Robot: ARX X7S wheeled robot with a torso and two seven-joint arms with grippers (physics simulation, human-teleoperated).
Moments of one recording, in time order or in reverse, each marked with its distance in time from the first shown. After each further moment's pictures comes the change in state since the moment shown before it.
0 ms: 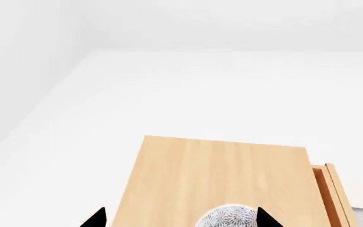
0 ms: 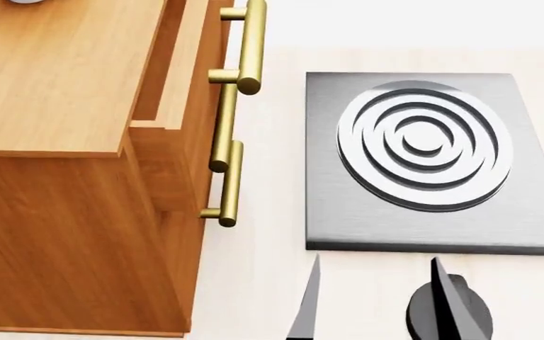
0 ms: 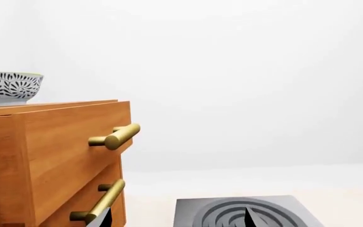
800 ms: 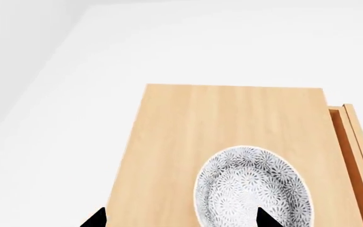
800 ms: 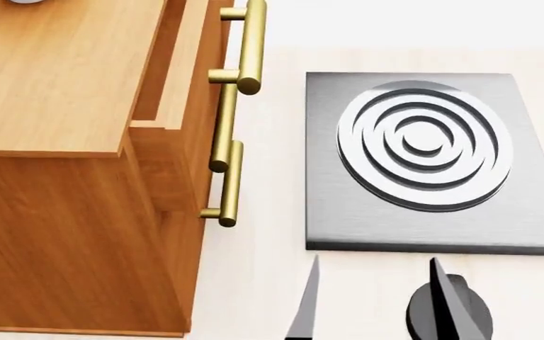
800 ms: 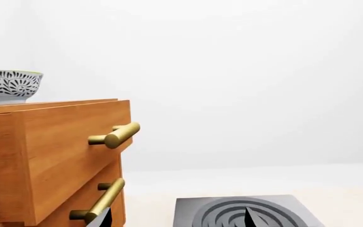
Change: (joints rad) left arm -0.014 0.027 -0.024 -0.039 0.150 -0.167 0.098; right arm 0.006 0.005 -0.010 0.007 -0.001 -0.002 0.009
